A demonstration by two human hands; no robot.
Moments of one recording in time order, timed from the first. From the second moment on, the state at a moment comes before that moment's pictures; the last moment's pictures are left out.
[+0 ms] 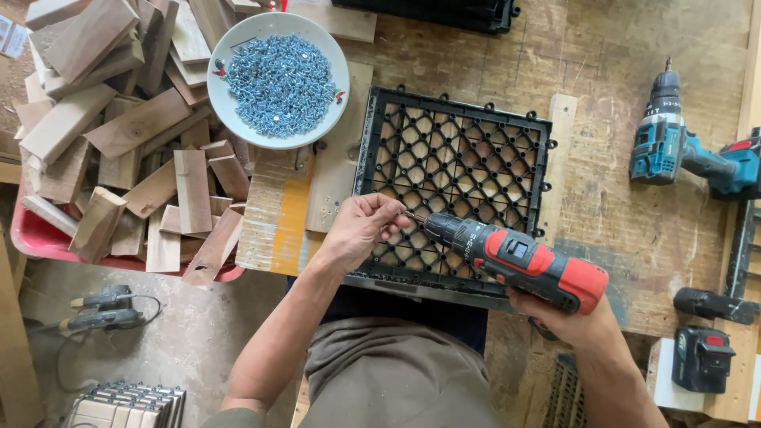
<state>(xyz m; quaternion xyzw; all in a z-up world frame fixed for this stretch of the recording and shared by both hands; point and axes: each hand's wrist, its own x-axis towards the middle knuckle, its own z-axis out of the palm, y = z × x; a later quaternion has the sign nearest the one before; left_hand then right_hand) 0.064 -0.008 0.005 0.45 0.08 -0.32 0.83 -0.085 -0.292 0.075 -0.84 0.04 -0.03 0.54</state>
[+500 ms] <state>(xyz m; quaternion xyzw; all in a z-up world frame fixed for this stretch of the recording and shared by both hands) 0.070 -0.003 0.045 0.57 0.05 -0.37 0.74 -0.078 -0.323 0.074 -0.89 0.02 0.04 0.46</state>
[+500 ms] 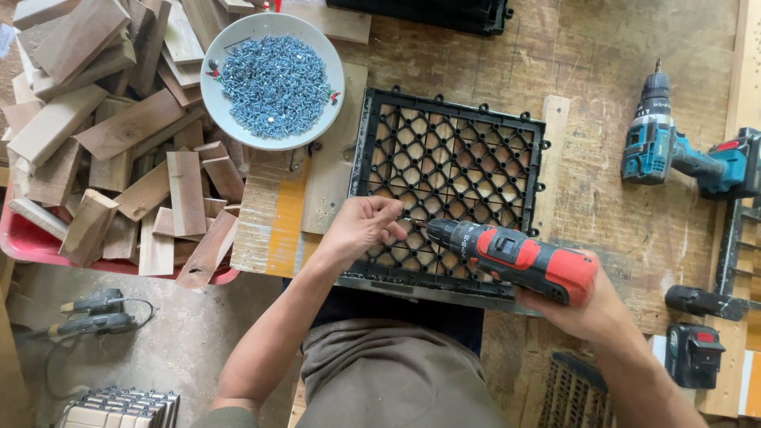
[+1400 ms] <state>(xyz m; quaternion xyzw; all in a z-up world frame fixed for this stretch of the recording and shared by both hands) 0.087 0.046 0.010 0.50 0.16 -0.20 0.83 0.055 -0.213 0.200 -0.87 0.05 0.46 -0.14</state>
